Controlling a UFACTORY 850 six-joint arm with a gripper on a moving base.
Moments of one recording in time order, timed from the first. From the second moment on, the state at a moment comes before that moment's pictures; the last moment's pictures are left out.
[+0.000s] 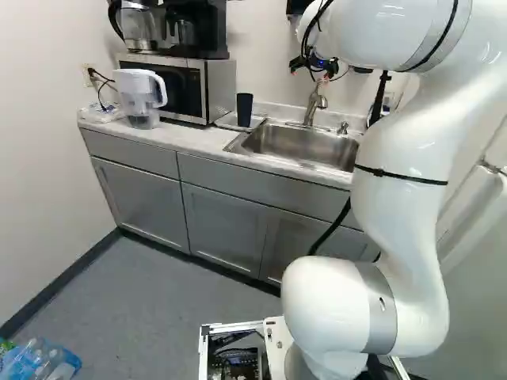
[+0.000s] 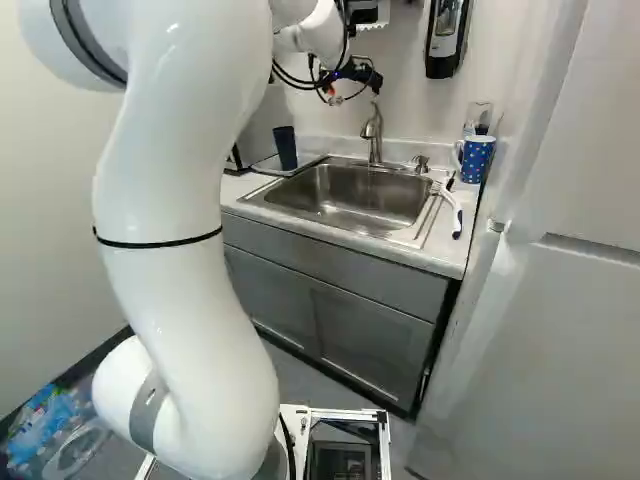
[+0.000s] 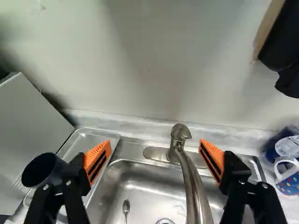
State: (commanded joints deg) arm -13.4 -20.0 -95.0 3.0 -11.2 0.4
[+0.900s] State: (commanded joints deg) arm -12.4 -29.4 -106.4 3.0 -11.2 0.4
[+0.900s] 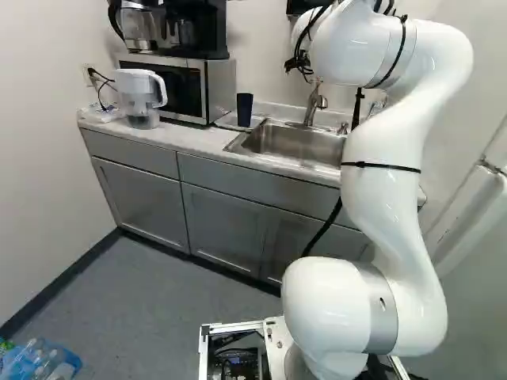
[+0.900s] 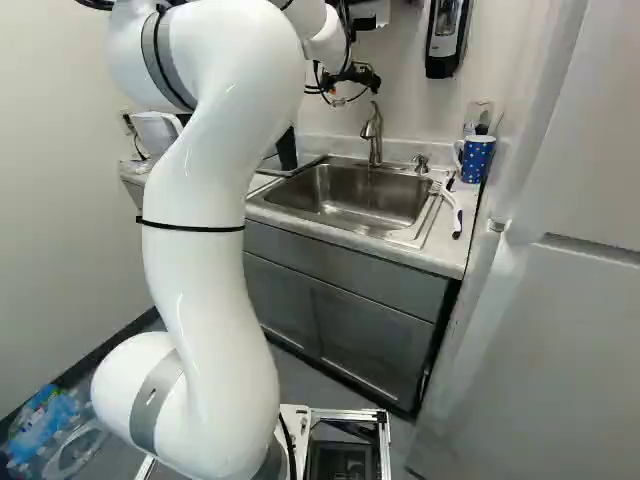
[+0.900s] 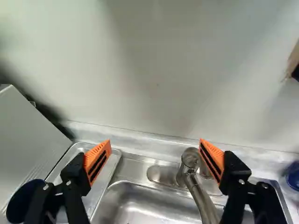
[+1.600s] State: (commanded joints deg) arm -12.4 -30.1 -104.8 3.0 -11.2 0.4
